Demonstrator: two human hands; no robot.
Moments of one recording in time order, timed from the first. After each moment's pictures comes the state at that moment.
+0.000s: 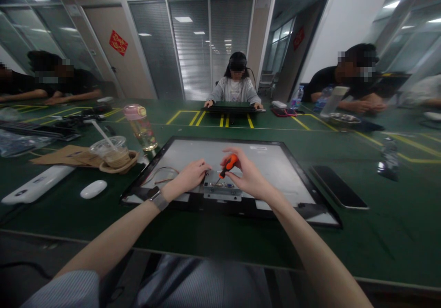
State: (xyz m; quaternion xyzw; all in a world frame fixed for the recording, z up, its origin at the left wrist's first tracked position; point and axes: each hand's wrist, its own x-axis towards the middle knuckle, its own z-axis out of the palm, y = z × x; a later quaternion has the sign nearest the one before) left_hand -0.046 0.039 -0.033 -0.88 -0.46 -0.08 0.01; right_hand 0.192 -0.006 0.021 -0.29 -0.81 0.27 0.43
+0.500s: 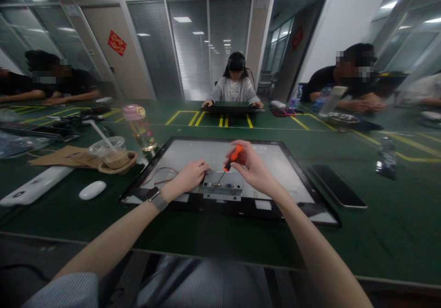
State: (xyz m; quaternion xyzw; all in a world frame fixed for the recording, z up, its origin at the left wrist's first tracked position) left_hand -0.046 0.038 -0.030 -0.89 -0.46 -0.08 0.00; right_hand 0.205 0.002 0.025 -0.29 -0.78 0.31 0.47
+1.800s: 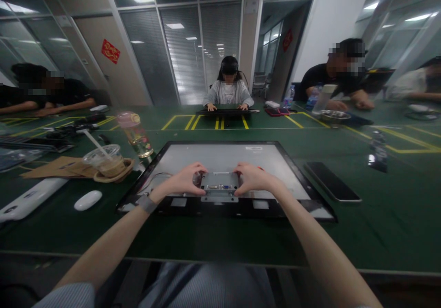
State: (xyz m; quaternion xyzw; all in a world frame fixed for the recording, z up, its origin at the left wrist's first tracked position) left_hand -0.067 0.047 -0.024 -0.88 -0.38 -0.17 -0.22; right_hand 0.228 0.027 0.008 -0.47 -0.86 0.18 0.05
